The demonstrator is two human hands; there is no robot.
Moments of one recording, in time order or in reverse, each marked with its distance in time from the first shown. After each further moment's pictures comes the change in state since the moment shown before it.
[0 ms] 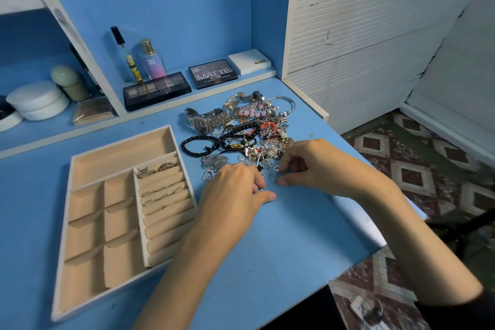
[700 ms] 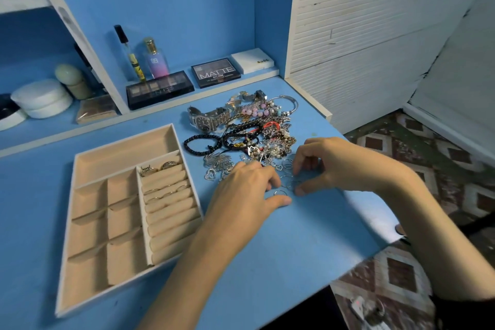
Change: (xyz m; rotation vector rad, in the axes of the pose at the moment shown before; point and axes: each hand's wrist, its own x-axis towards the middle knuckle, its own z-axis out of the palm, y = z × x) left_hand 0.000 0.001 0.007 0.018 -0.023 0.197; right_hand -0.008 0.011 -0.015 -0.056 -0.067 -0.032
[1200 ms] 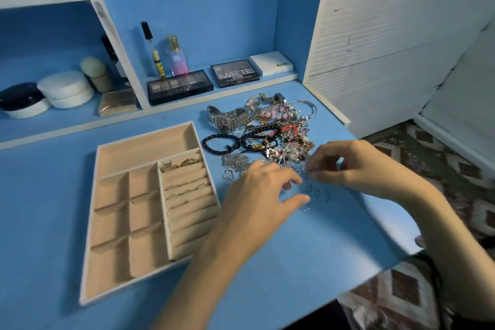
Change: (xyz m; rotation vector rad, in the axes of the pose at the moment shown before) left_hand -0.011 -0.004 -0.011 -0.101 0.123 0.047; right_hand 0.003 -0.003 0.002 0.174 0.123 -0.018
